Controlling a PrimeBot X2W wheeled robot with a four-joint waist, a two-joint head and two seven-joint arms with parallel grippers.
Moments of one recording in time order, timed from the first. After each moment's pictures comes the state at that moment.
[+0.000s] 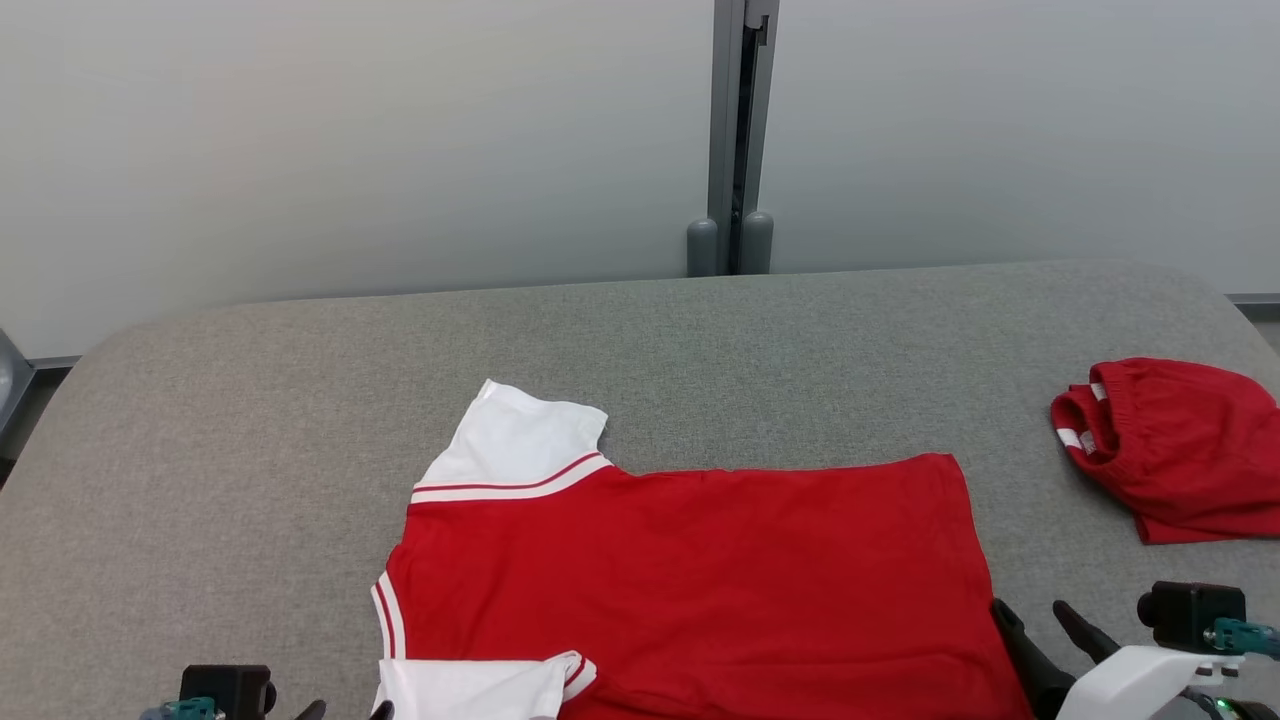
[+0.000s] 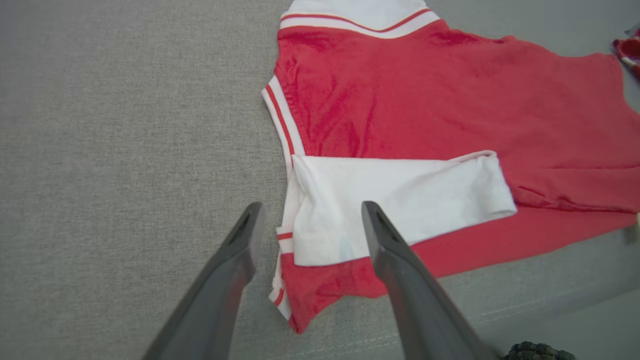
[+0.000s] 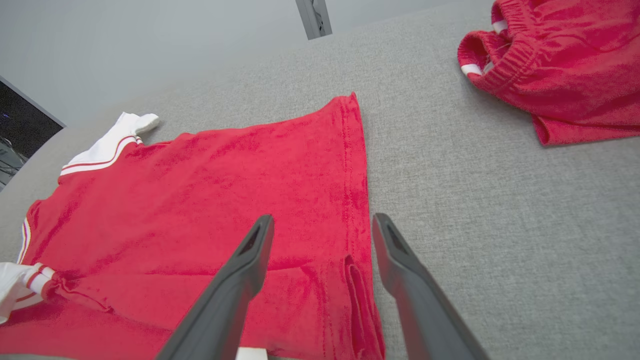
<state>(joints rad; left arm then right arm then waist) 0.18 0.39 -0.27 0.05 -0.63 0.08 0.35 0.03 -0.19 0.10 0.24 0.51 0.13 0.22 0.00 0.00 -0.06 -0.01</state>
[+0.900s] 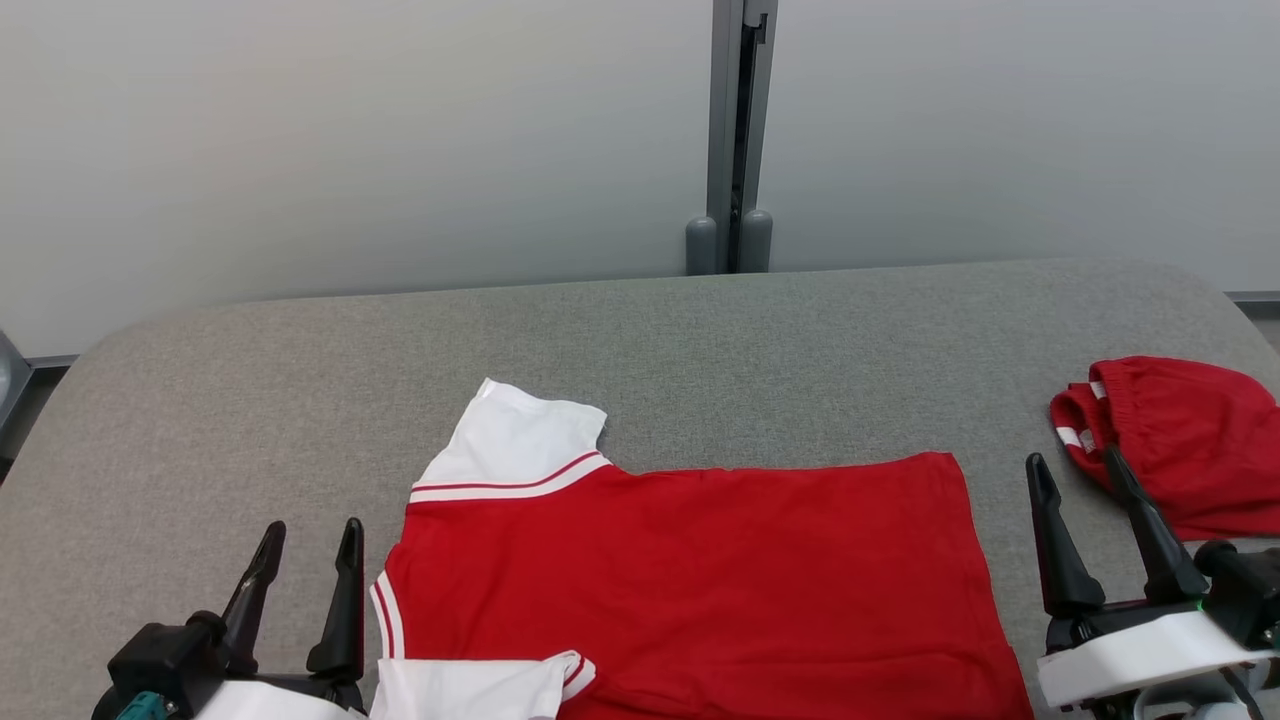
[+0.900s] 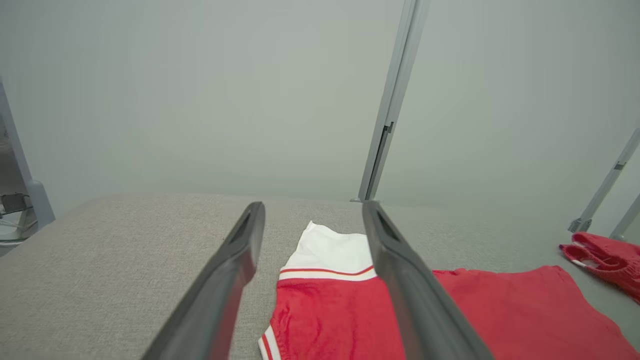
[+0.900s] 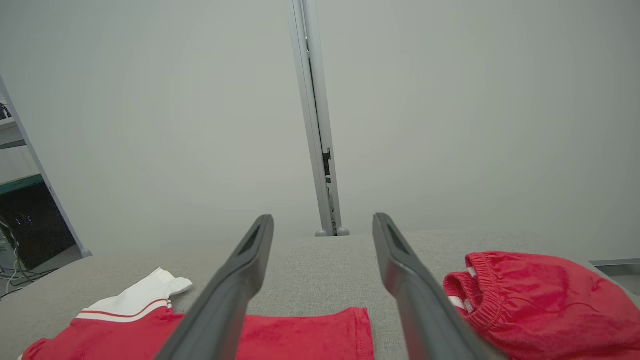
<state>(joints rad) 0.06 0.26 -0.20 0.10 -0.51 0.05 -0.24 -0.03 -0.16 0.09 0.14 0.35 0.13 -0.24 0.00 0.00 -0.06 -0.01</state>
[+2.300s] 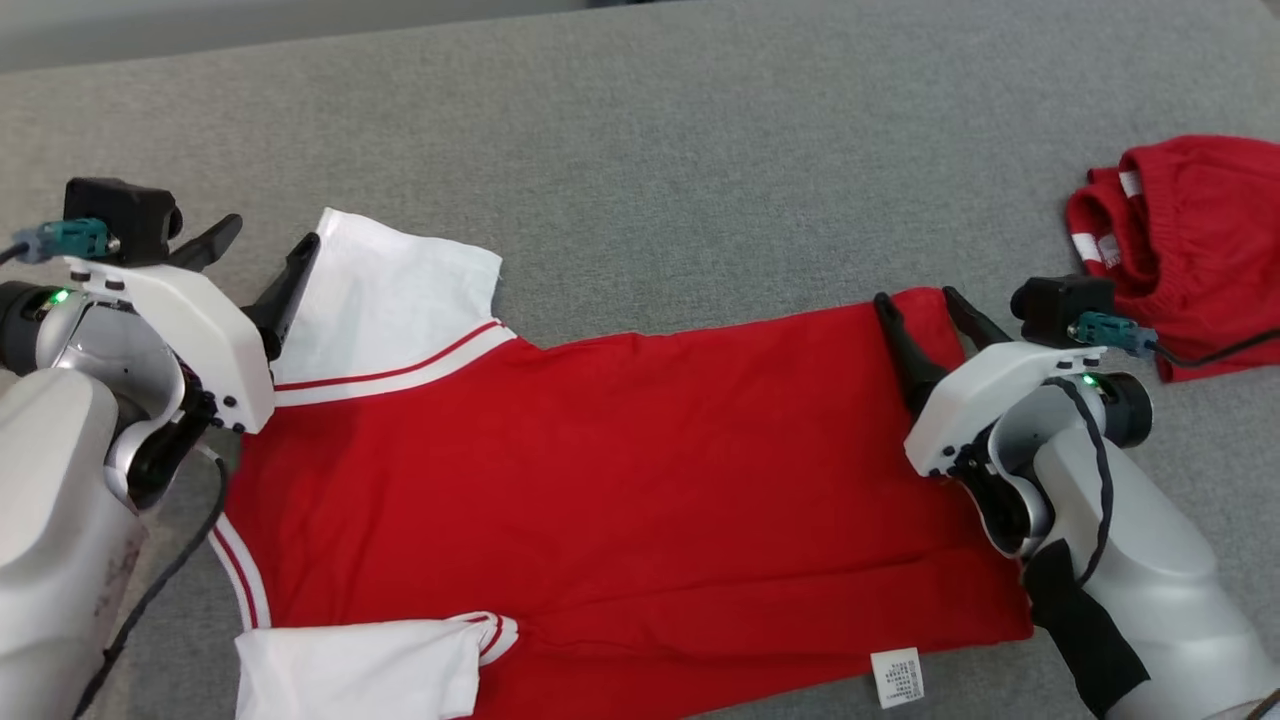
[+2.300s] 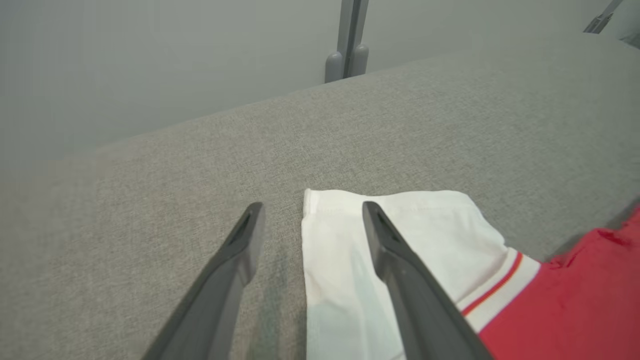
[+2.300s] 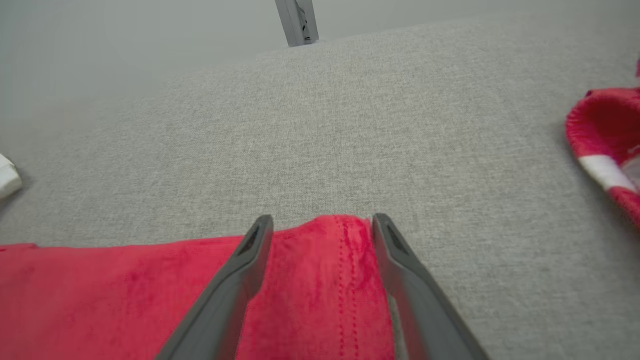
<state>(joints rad) -0.69 0.45 -0.43 0.53 -0.59 -0.13 0.18 -0.68 -0.12 0.37 0.83 0.52 0.13 -0.10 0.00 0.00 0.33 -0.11</state>
